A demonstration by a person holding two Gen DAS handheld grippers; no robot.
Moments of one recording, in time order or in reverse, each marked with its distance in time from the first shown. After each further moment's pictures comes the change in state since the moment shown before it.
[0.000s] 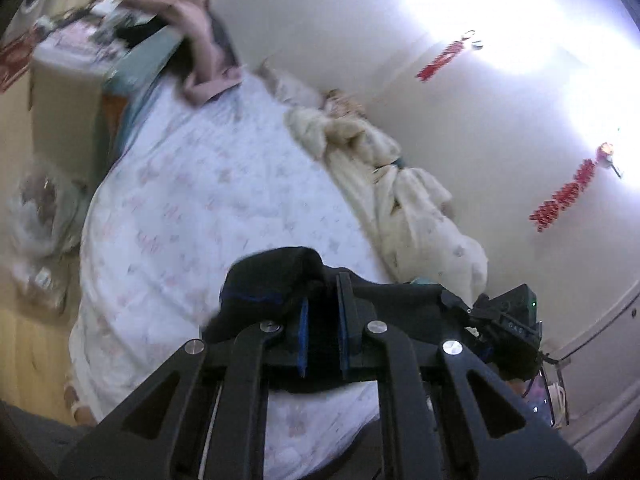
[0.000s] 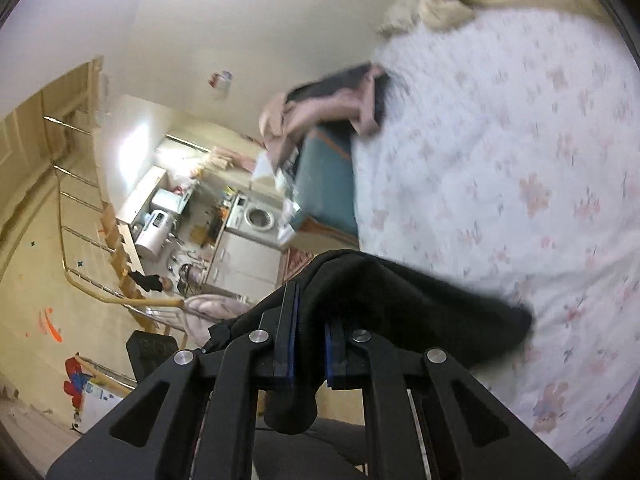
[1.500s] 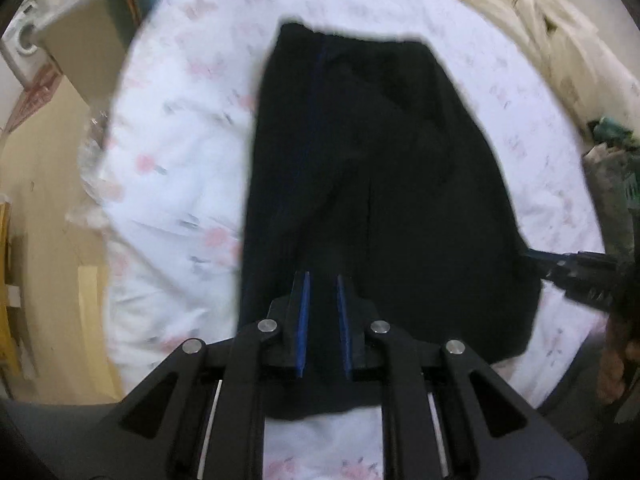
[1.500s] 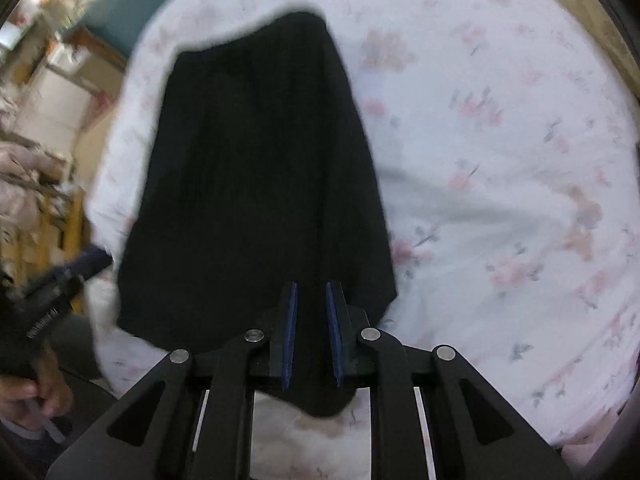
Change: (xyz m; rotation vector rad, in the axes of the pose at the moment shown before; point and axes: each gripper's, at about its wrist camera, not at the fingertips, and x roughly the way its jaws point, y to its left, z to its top) left arm 0.226 0.134 -0.156 0.147 0.512 0.568; right arm 0.151 -0.210 -0.096 -0.227 0.613 -0.797
